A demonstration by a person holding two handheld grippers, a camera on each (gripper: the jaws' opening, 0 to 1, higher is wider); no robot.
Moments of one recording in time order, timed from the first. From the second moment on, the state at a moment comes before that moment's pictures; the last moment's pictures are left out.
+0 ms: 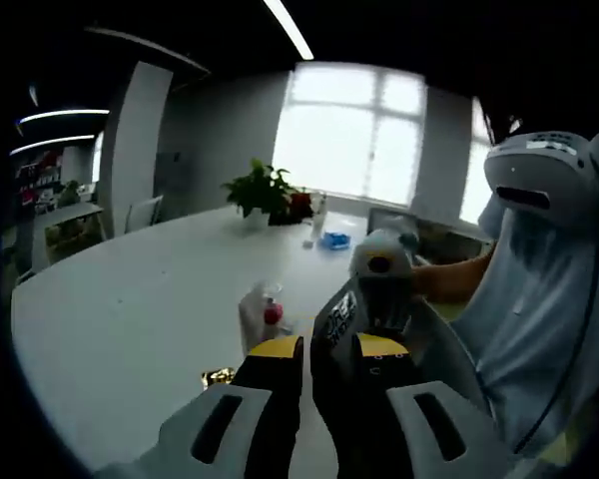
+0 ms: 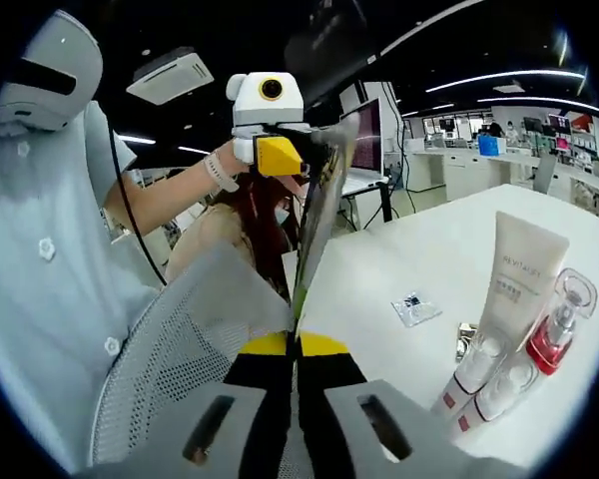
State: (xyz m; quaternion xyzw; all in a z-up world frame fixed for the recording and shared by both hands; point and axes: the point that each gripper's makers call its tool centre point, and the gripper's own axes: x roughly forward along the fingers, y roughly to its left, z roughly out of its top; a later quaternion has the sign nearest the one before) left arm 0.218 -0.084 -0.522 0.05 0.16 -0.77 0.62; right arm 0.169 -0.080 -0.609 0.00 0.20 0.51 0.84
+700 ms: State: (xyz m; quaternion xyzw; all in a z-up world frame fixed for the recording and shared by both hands) left arm 0.238 -0.098 -0.558 0.00 0.23 -0.75 0.63; right arm 0.183 -0.084 -0.642 0.04 0.28 0.47 0.84
